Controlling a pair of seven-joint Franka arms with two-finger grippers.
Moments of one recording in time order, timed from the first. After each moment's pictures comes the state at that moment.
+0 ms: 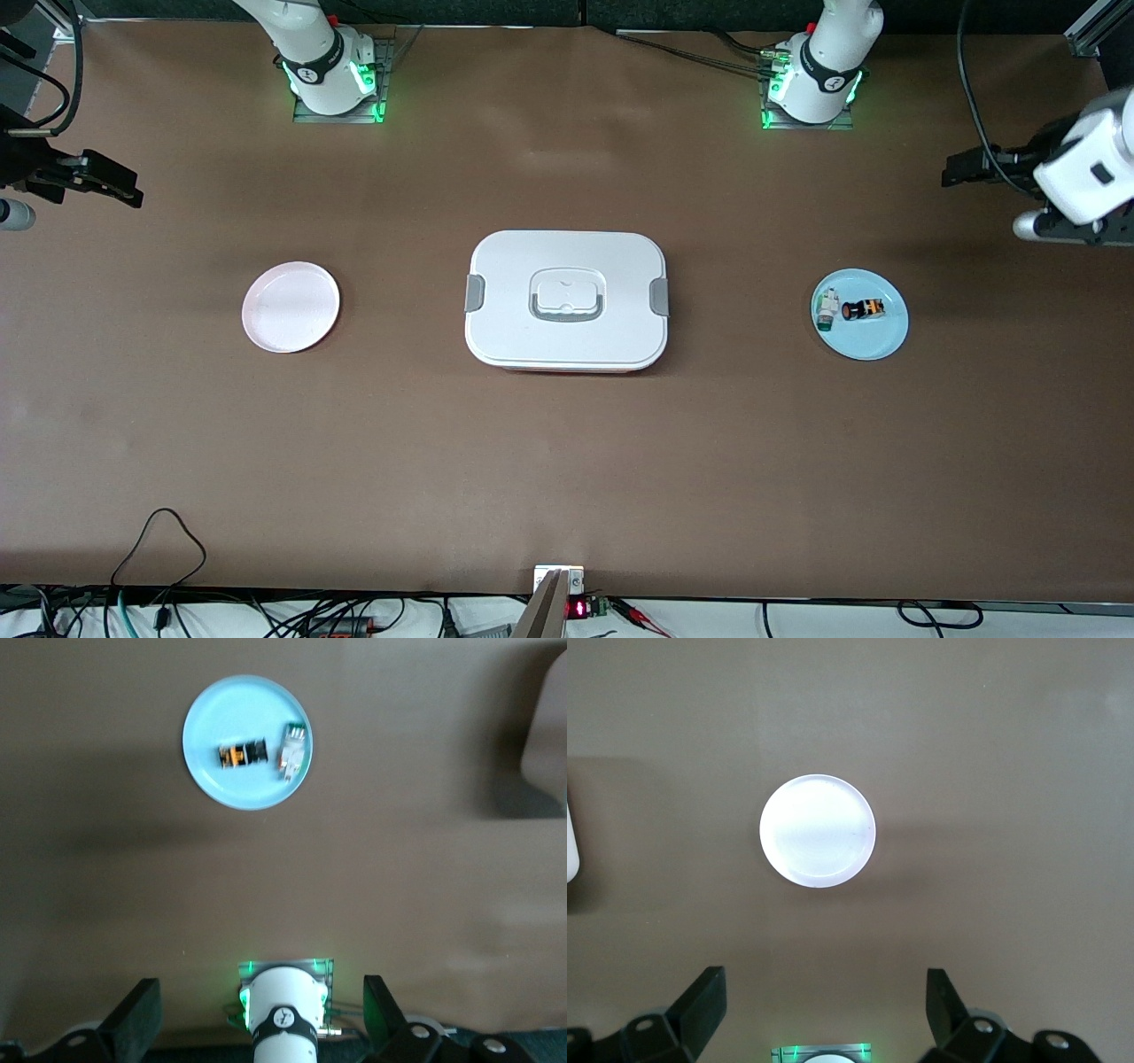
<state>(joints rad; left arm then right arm) 0.15 0.09 -0.13 -1.55 -0.01 1.25 0.03 0.02 -0.01 -0.05 -1.62 -0.05 1.51 0.00</state>
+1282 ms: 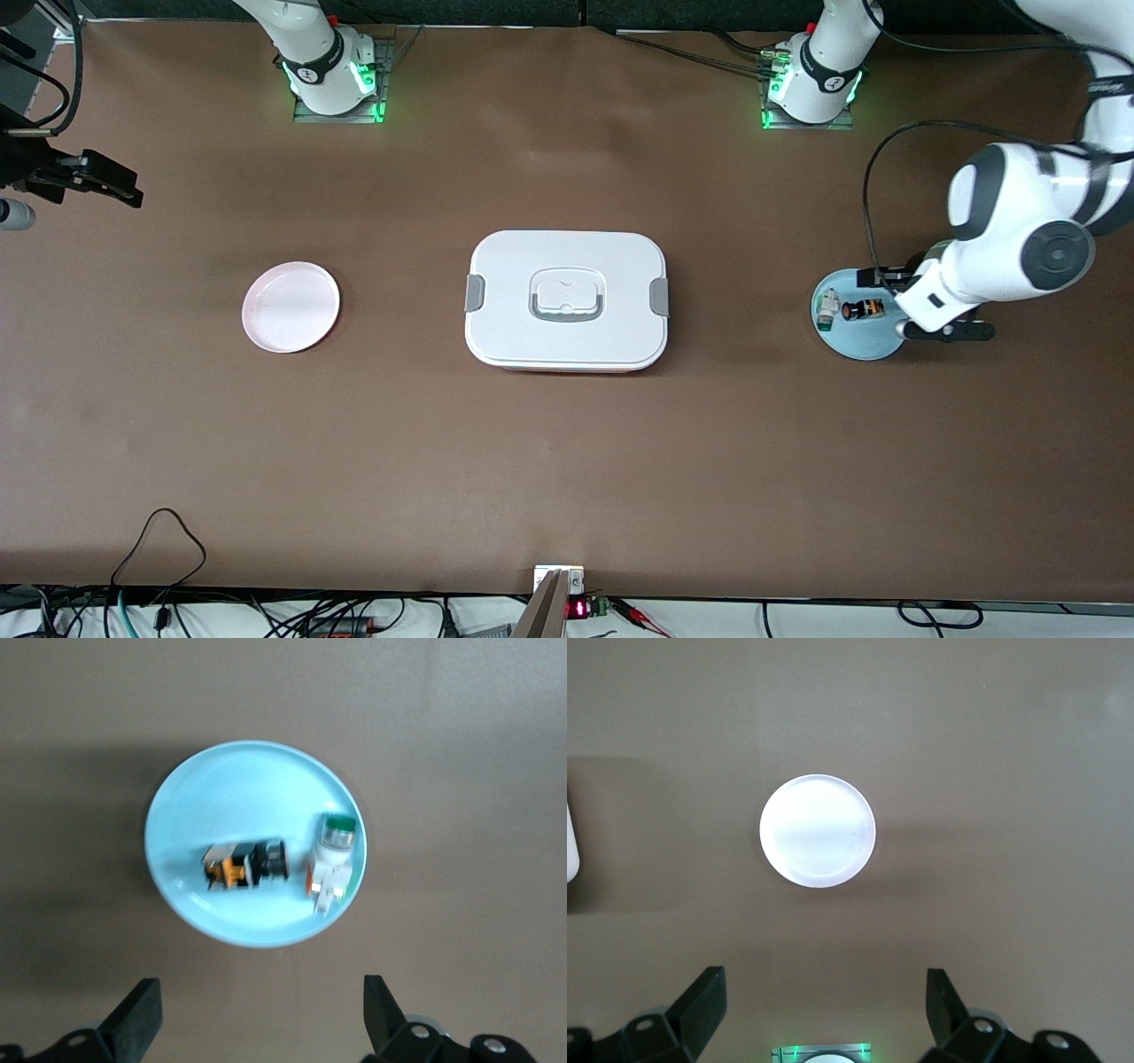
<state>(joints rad) 0.14 0.24 -0.15 -2.04 0.08 2.00 -0.06 0.02 -0.01 -0.05 -1.62 -0.05 1.51 0.00</state>
